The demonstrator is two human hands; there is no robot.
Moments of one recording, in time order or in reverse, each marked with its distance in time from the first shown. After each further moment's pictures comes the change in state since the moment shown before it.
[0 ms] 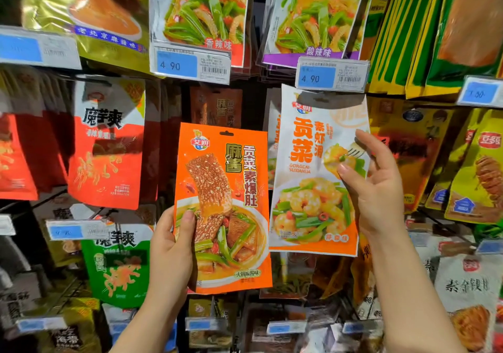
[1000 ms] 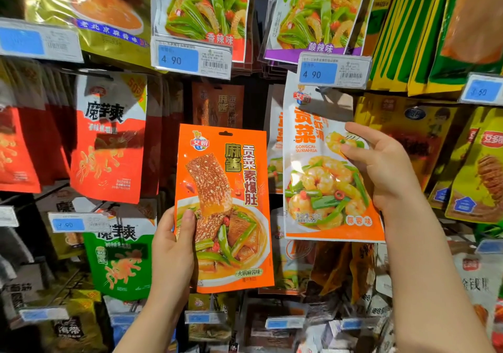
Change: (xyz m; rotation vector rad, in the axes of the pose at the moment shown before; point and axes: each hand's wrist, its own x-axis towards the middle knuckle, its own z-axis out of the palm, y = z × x) left_hand -0.007 -0.008 0.001 -0.005 0.011 -0.023; right_hand 0.041 -0.022 -0.005 -0.155 0.005 0.371
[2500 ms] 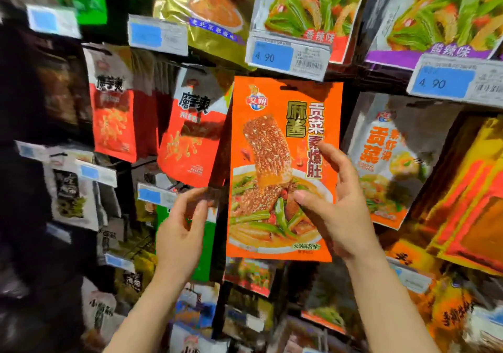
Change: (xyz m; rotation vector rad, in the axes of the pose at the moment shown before) left_hand 0.025 -0.004 -0.067 0.551 0.252 0.266; right_hand -0.033 0.060 0.127 0.042 -0.501 -0.324
